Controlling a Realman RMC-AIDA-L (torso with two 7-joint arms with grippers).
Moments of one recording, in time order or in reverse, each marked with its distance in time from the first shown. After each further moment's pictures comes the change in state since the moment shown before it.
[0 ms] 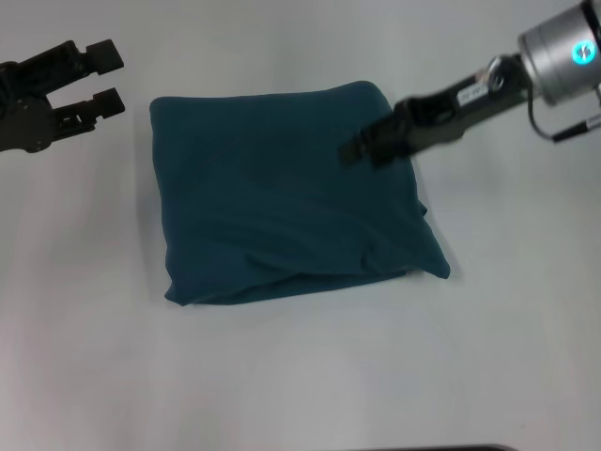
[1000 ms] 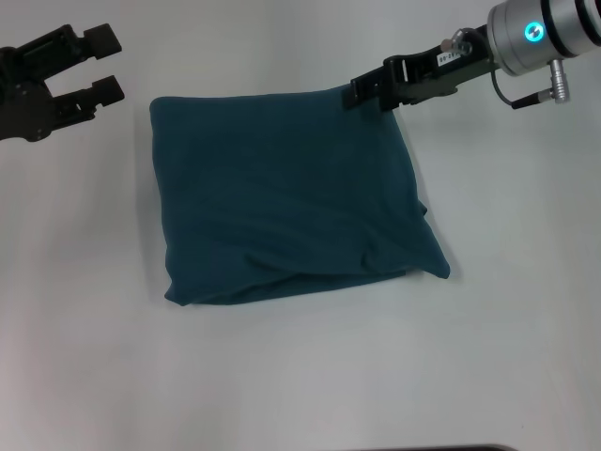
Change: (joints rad) left arm -0.008 -0.002 0.001 -0.002 -0.019 -0.018 -0.025; right arm 0.056 0.015 -0.032 0.106 -0.065 0.377 0.016
